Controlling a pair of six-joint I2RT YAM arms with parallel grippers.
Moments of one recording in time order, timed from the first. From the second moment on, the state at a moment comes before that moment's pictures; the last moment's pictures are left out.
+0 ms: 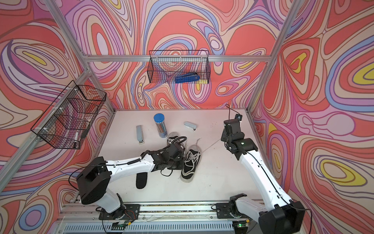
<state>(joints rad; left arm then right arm) -0.95 1.63 1.01 -0.35 0.05 -0.88 0.21 1.16 1.10 -0.70 0.39 0.39</state>
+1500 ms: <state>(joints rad) -1.00 1.54 0.85 -0.15 -0.03 -1.18 0.58 1.30 0.78 -0.61 -0.05 0.66</state>
